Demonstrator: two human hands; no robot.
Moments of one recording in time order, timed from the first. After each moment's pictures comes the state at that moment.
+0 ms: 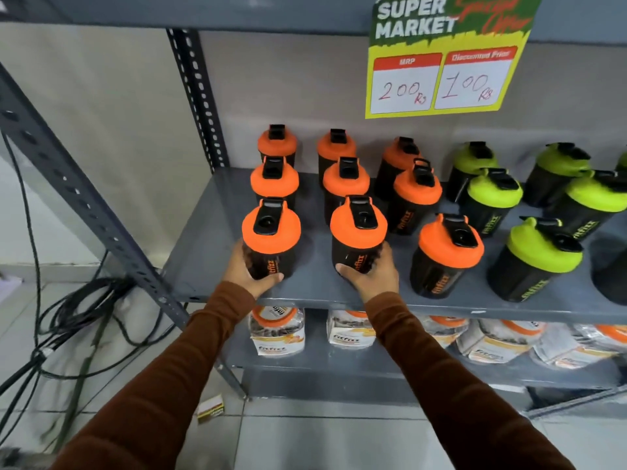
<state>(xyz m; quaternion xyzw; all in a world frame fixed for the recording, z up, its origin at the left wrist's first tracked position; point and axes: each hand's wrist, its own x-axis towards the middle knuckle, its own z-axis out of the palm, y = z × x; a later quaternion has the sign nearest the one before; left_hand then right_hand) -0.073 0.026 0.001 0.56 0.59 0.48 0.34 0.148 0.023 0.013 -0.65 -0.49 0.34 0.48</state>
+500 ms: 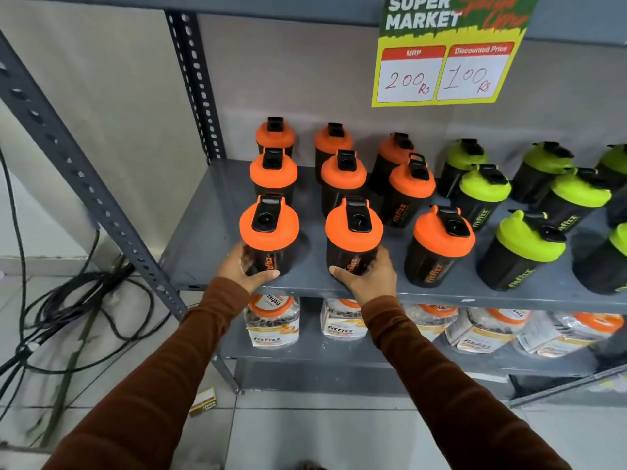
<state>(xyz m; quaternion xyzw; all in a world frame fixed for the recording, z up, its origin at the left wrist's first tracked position) -0.078 0.005 0.003 0.54 0.61 0.44 0.39 0.143 -0.005 0.014 -0.67 -0.49 0.32 0.46</state>
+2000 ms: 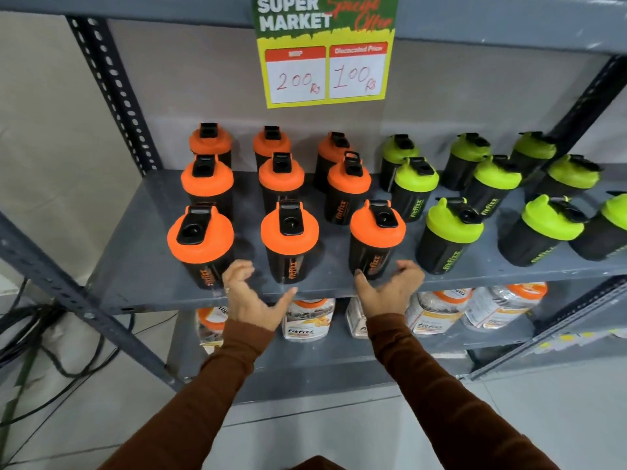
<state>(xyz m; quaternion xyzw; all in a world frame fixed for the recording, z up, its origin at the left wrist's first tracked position) 0.038 -0.031 -0.007 0.63 0.54 0.55 0.13 0.230 -0.040 0.010 -0.70 -0.42 0.06 0.58</state>
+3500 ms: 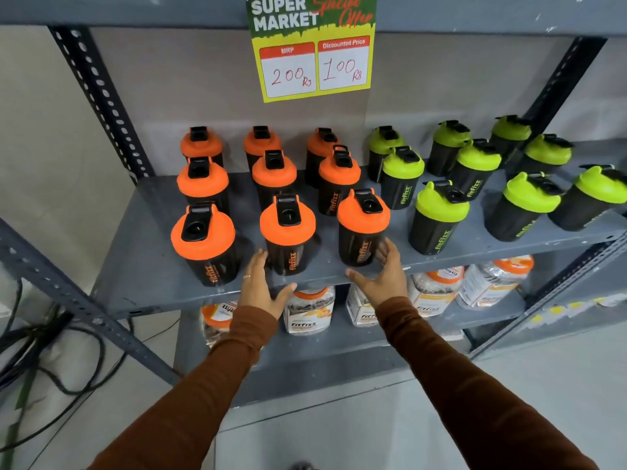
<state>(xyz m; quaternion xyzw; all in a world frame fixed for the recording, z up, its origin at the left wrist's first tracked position) 0.029 -0.025 -0.015 0.67 0.57 0.40 0.26 0.243 -0.049 0.001 -0.69 -0.47 0.25 0.49</state>
